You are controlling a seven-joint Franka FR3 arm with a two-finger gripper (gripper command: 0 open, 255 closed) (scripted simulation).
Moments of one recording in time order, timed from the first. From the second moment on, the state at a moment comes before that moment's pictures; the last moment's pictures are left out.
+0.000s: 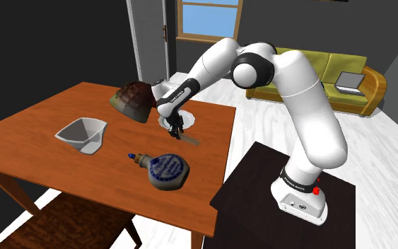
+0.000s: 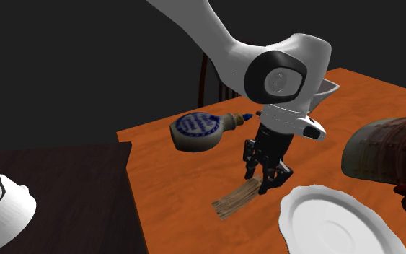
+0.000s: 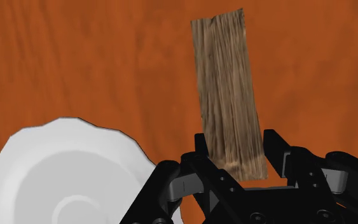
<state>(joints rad) 0.22 0.70 -0.14 -1.68 -0.11 2.14 -0.13</state>
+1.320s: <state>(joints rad) 0.23 0.54 -0.15 -1.66 -0.12 1.96 -0.16</state>
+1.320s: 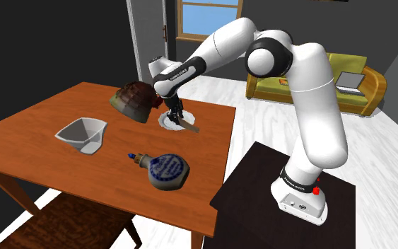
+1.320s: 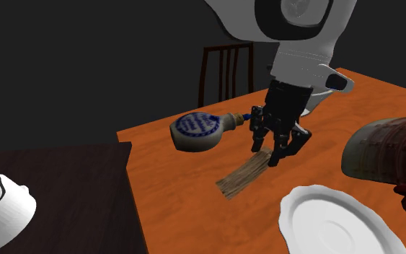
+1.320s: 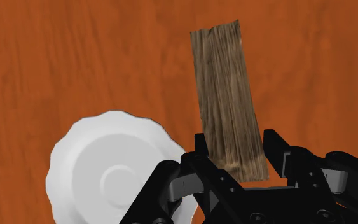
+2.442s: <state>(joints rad) 0.43 0.52 -0.06 -1.61 -0.09 1.86 0.10</state>
